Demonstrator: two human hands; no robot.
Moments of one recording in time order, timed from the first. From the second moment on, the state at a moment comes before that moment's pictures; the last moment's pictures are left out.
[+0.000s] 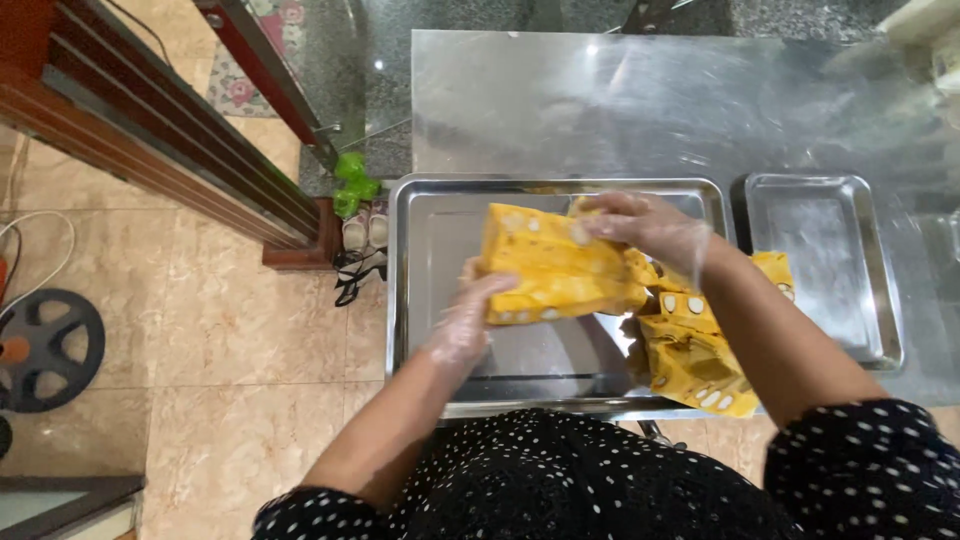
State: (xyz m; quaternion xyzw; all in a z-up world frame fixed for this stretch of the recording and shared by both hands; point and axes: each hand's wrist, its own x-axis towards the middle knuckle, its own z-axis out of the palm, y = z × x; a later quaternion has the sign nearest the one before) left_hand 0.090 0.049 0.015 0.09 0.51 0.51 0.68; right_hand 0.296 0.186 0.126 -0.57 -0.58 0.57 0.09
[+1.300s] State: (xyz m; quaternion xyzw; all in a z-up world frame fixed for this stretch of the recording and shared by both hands) left_hand 0.062 0.016 0.054 0.04 0.71 0.45 0.53; right_hand 0.387 0.204 0.007 -0.63 -0.60 0.47 0.14
